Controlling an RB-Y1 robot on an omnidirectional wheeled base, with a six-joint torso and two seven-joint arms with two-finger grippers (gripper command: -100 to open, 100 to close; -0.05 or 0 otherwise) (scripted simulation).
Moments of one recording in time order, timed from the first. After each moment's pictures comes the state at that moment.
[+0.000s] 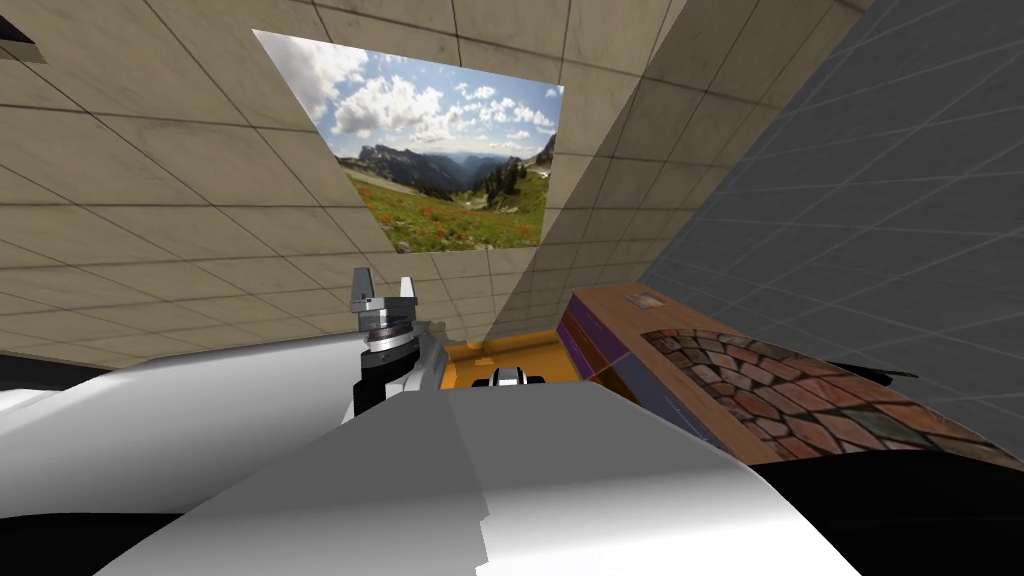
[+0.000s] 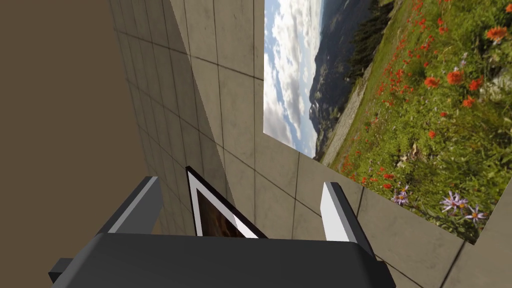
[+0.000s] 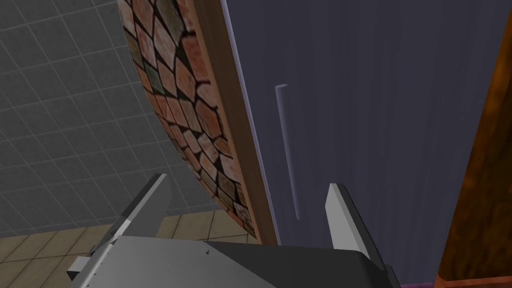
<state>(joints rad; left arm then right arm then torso) 0.51 -0.05 0.00 -2.36 -0.05 -0.55 0.07 0.35 -0.36 0.23 -0.71 1.39 1.32 0.10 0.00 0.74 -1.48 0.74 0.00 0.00</state>
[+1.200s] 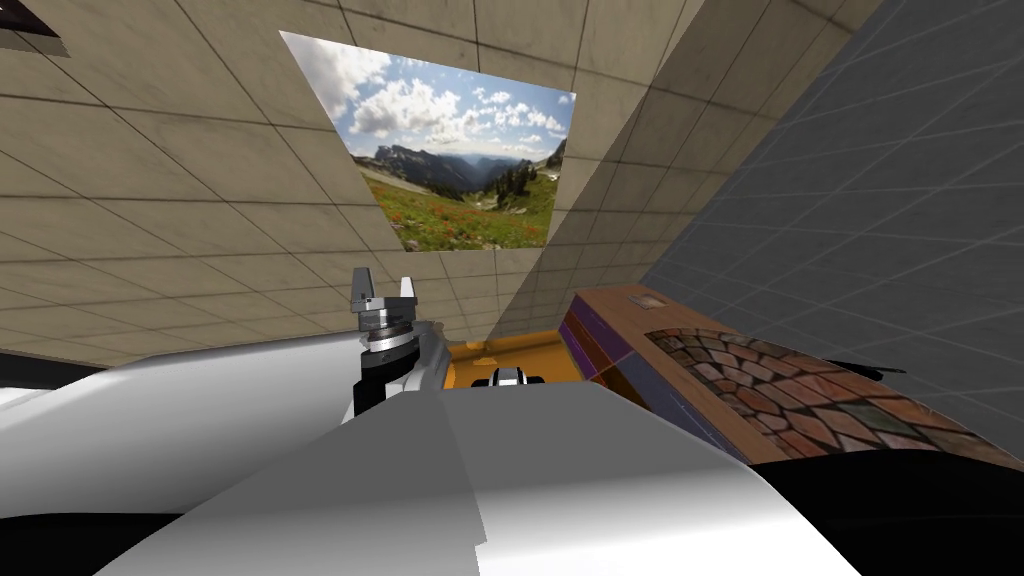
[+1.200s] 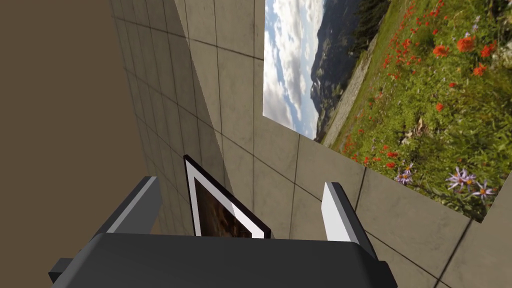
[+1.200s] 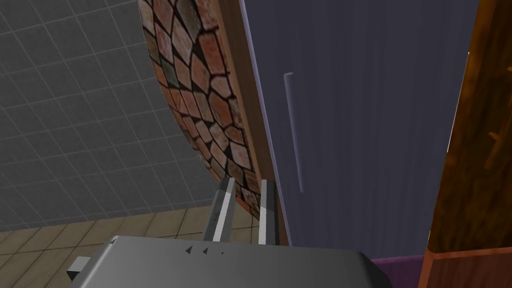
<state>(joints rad) 0.51 -0.05 0.00 -2.36 -0.05 -0.55 0.07 0.36 -0.36 0.23 -0.73 1.39 1.32 0.10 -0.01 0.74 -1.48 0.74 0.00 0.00</state>
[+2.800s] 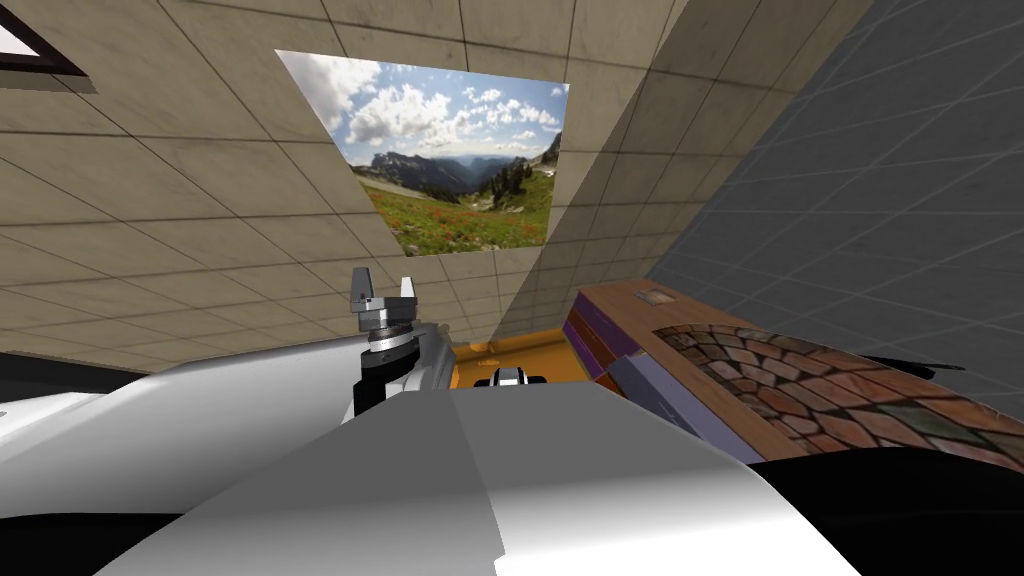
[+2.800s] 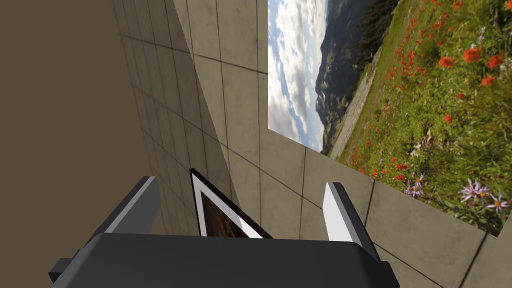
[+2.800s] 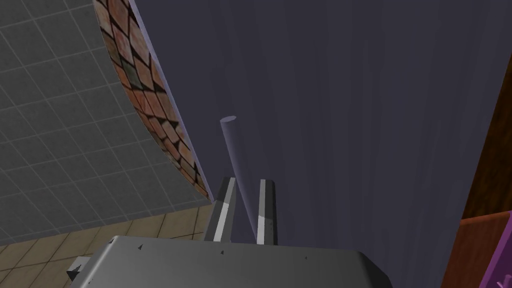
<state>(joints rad) 0.51 -0.05 0.00 -2.36 -0.05 -0.55 0.07 0.38 -0.36 0.23 -0.77 1.38 1.28 0.12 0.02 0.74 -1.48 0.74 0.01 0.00</state>
